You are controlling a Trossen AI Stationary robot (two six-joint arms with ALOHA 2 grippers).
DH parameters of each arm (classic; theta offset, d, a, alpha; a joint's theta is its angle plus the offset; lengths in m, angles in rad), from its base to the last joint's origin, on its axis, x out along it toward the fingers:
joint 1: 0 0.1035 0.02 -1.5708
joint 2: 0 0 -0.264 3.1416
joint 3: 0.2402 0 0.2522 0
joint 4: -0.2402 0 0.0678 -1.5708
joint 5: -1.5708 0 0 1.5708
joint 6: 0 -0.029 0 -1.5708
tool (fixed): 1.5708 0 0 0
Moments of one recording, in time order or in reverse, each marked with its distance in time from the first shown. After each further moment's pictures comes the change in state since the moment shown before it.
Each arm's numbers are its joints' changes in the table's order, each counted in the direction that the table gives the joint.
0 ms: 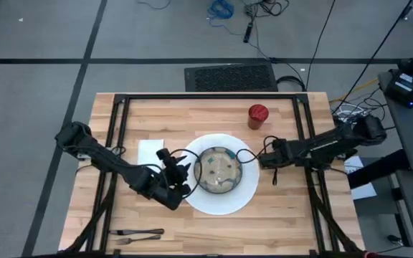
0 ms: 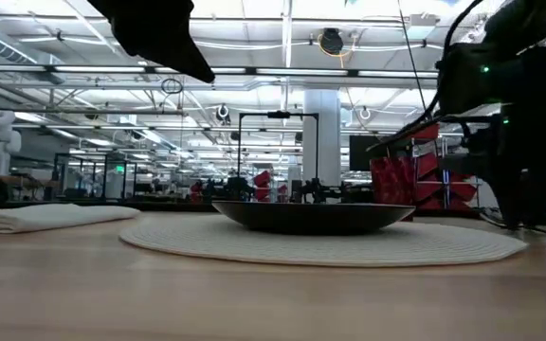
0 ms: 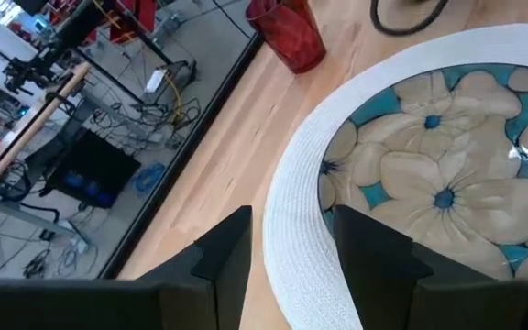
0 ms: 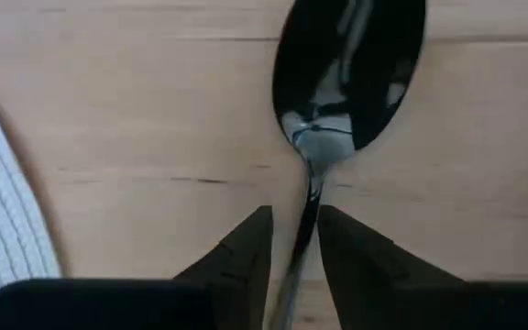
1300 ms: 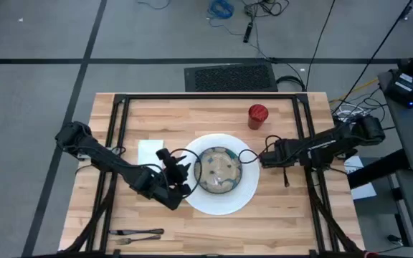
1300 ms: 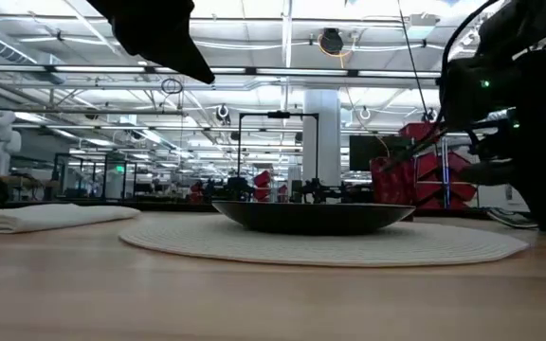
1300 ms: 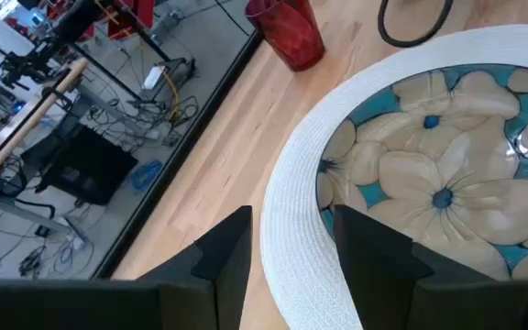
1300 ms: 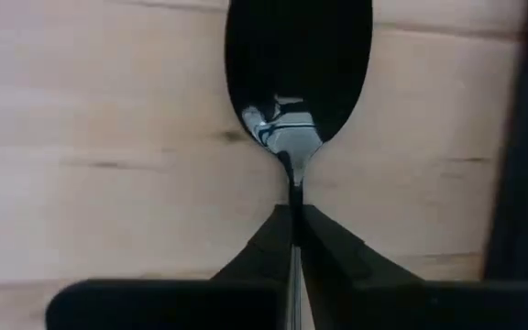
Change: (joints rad) left arm 0.000 0.000 0.000 -0.003 -0.009 0.016; right arm -0.021 0.008 -0.007 -0.143 0.043 0.039
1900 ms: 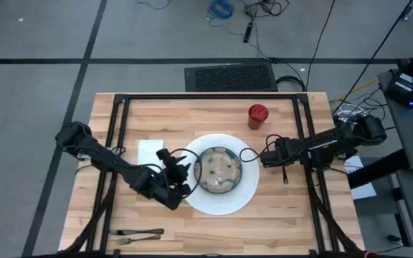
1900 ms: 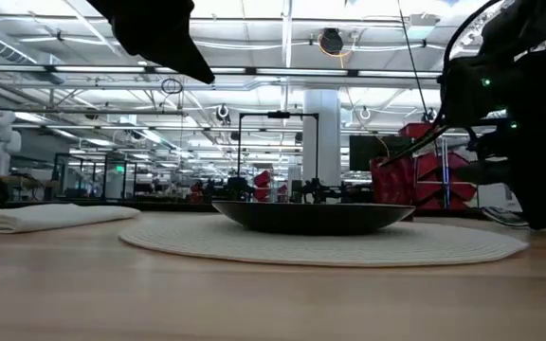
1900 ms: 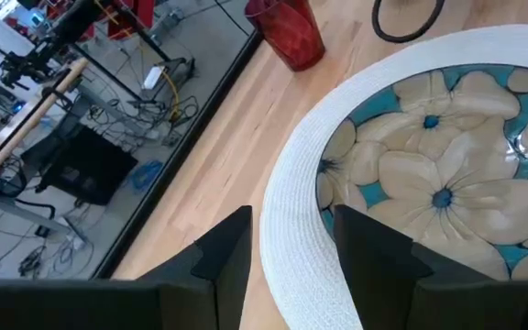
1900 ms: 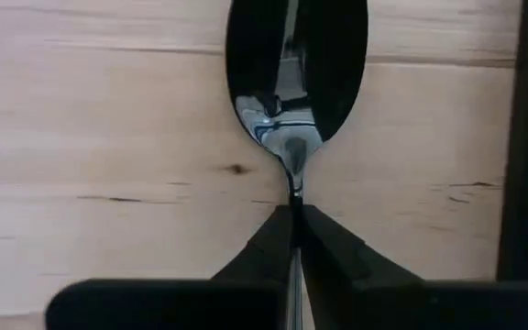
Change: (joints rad) left arm 0.000 0.000 0.000 0.000 0.001 0.000; right arm 0.002 -0.022 -0.002 0.045 -0.046 -0.010
